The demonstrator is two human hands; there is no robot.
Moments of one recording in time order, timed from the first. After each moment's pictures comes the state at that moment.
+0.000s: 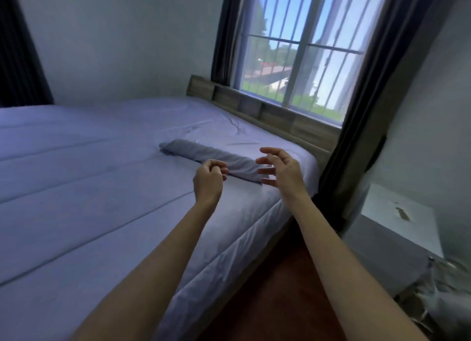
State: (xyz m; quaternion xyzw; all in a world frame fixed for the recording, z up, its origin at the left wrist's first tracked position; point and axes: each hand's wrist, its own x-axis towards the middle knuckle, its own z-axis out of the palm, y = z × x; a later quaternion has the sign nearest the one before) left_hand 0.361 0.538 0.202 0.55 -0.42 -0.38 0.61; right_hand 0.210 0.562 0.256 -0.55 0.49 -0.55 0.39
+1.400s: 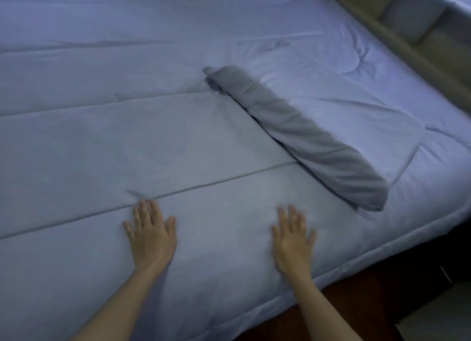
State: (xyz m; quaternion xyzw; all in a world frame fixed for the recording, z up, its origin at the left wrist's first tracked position) left_hand 0.454 0.309 -0.154 0.93 -0.34 -0.09 0.08; right_hand 0.178 0.177 -0.154 -0.78 0.62 0.01 0.14
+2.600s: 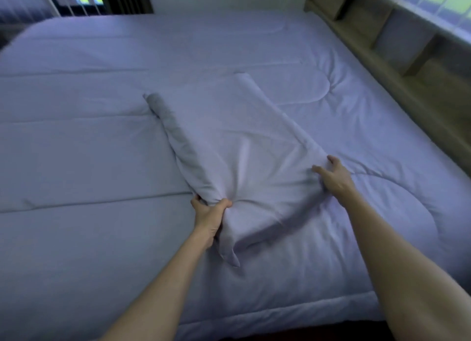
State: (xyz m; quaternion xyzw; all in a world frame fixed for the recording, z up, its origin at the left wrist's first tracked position) left_hand 0.120 -0.035 -0.057 0.74 0.02 -0.33 0.59; right_hand -0.050 -0.292 -0.044 -0.70 0.59 -0.14 0.38
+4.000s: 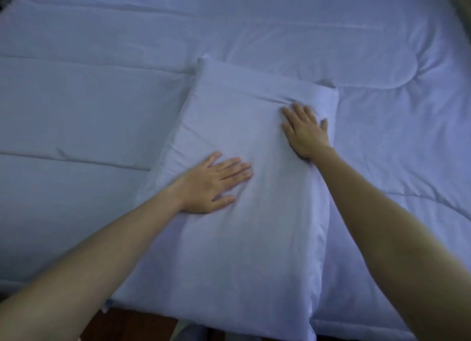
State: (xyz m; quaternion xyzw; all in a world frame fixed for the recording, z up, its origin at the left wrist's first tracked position) left_hand 0.252 0.002 -0.060 0.71 -0.71 0.01 -0.02; right_hand 0.158 -0.286 -0.052 -0.95 0.28 0.06 0.14
